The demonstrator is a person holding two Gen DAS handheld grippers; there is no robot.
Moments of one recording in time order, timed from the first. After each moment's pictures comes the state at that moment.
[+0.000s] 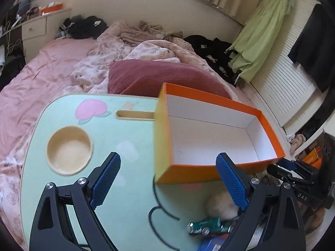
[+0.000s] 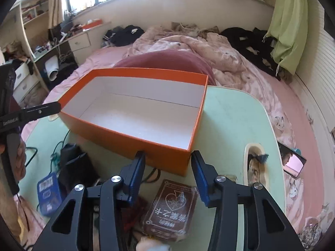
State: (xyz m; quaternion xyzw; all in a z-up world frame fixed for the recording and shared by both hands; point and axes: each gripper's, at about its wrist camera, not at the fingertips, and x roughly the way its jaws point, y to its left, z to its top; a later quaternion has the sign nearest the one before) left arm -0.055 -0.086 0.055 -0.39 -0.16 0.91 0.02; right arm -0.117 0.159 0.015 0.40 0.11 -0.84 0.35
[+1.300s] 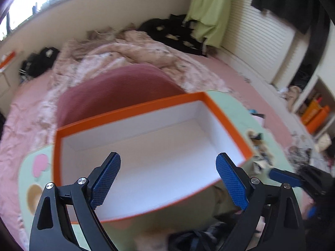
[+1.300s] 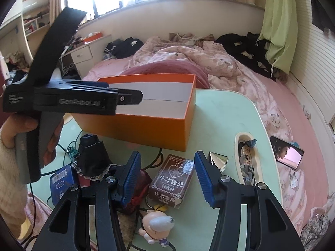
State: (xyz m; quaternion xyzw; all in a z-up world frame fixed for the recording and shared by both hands) left arm -0.129 0.050 0.085 -0.44 -0.01 0.89 0.11; right arm -0.085 0.201 0.032 0.38 0.07 -0.85 0.35
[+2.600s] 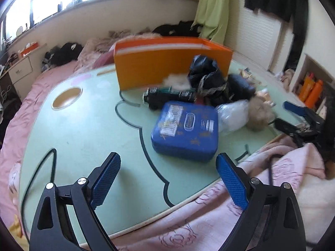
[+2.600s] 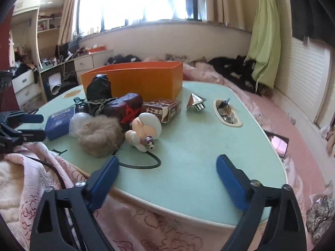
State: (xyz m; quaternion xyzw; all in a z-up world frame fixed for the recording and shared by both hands) left arm 0.084 0.006 0.011 -0.39 0.01 0.92 0.05; right arm 0.018 0.271 -0.039 0.26 0.07 -0.90 0.33
